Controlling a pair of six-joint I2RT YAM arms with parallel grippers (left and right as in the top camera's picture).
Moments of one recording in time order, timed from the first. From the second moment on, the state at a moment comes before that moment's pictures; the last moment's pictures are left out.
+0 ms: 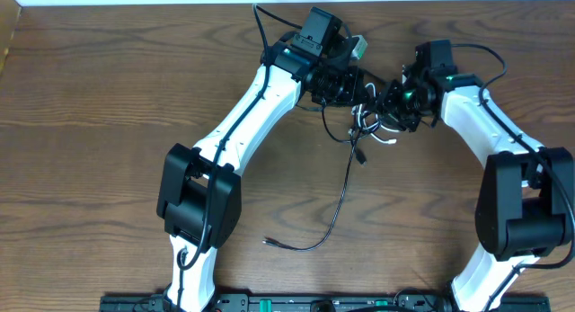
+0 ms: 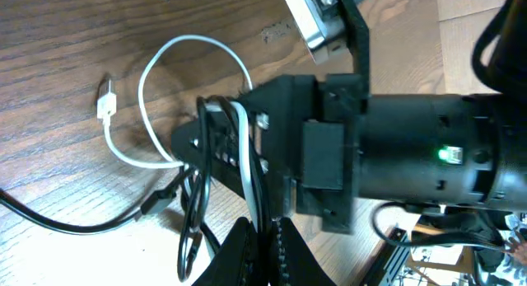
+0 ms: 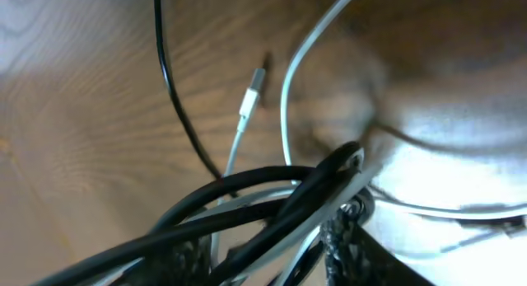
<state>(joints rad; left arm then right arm) -0.52 2.09 1.85 -0.78 0.64 -0.38 0.13 1.93 1.32 -0.57 -0.48 0.70</state>
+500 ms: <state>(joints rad) -0.52 2.09 1.85 -0.84 0.59 -0.35 0.11 1.97 1.30 -0.55 -0.49 0.55</state>
